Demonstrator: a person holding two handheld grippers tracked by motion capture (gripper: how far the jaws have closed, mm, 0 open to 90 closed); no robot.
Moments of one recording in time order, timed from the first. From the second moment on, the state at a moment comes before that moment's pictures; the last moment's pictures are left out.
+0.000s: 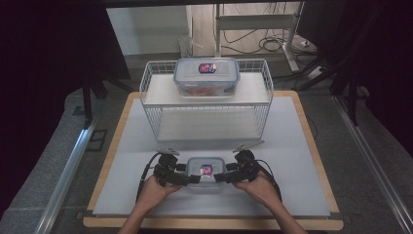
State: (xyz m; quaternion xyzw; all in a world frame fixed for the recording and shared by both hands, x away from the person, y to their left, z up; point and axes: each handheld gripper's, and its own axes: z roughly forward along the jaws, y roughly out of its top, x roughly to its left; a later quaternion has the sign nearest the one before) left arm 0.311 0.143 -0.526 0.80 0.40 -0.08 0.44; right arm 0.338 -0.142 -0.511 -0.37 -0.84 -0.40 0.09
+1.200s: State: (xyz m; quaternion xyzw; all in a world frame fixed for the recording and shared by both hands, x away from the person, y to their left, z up) left arm 0.283 0.175 -0.531 0.74 0.41 -0.11 0.52; right arm 0.317 -0.167 -0.512 -0.37 -0.80 -0.46 0.13
